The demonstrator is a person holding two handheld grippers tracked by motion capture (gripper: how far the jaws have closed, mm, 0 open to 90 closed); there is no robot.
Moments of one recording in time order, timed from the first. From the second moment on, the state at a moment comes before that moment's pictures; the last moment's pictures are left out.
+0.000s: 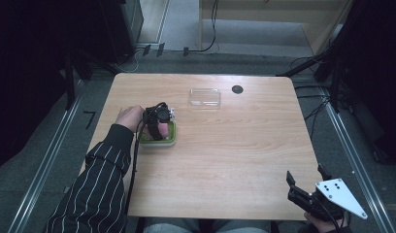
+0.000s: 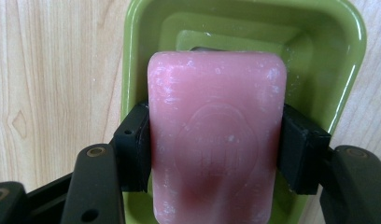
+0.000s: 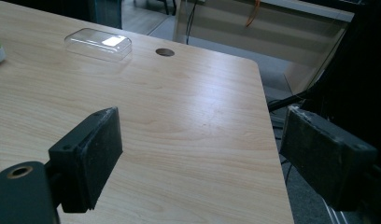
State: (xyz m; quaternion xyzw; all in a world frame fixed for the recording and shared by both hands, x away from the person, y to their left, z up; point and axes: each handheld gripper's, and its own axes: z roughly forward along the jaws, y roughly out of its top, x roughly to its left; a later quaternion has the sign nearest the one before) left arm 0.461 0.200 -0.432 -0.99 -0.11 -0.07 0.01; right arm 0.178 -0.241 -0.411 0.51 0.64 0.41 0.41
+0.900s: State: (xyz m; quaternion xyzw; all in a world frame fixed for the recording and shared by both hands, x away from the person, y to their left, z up) left arm 0.461 0.203 -0.427 -0.99 -0.11 -0.08 0.00; right arm 0.178 -0.241 -0.411 0.51 0.64 0.41 0.41
